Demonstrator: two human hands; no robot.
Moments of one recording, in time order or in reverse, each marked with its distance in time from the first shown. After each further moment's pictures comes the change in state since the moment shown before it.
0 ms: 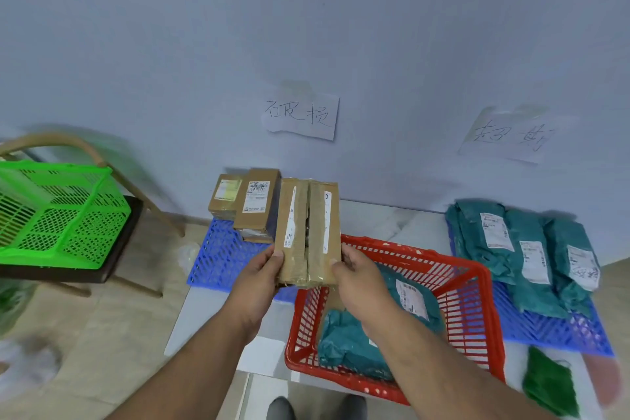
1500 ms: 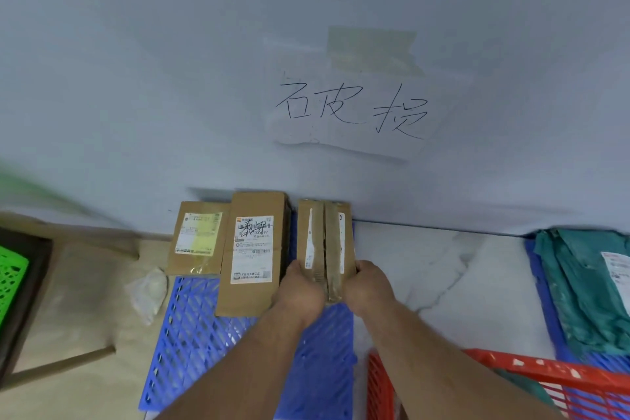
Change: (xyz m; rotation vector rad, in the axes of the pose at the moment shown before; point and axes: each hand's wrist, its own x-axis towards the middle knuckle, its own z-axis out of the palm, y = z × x) left_hand 0.368 -0.034 0.002 0.593 -0.129 -0.331; right_hand 0.374 0.050 0.101 -0.529 0.159 0.408
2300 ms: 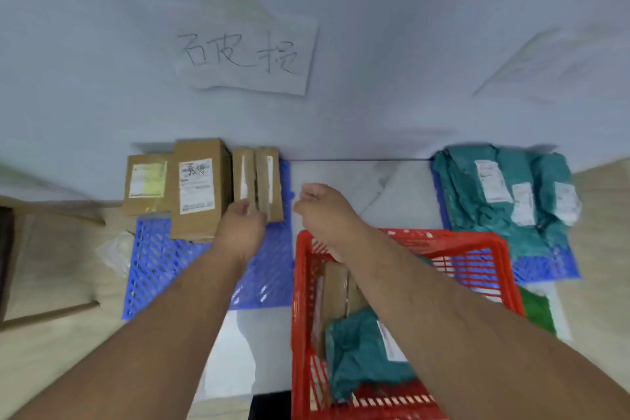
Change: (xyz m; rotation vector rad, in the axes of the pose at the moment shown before) left_hand -0.137 0.022 0.018 -0.215 0.155 0.088; right_hand -0.158 0.022 -0.101 0.352 0.014 -0.185
